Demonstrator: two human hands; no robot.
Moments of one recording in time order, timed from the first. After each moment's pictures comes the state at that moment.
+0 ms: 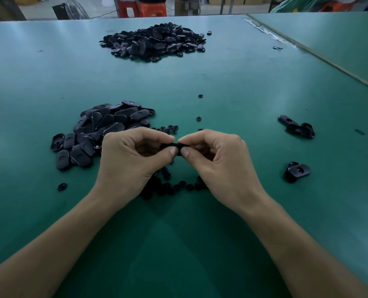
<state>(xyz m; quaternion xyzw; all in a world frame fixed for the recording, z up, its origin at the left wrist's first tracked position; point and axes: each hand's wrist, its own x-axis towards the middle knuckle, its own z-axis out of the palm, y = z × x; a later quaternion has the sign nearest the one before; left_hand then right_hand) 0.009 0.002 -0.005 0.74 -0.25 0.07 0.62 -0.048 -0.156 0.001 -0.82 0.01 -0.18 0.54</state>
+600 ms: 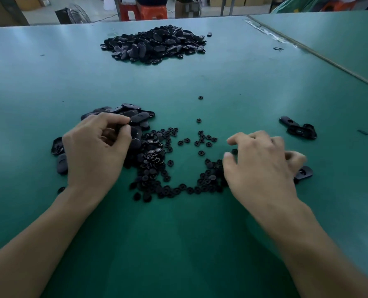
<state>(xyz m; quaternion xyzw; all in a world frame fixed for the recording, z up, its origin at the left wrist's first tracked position) 0.043 0.034 -0.009 0.84 -0.17 0.29 0.42 -0.065 -0.176 0.019 -0.95 0.25 -0.10 0.13</state>
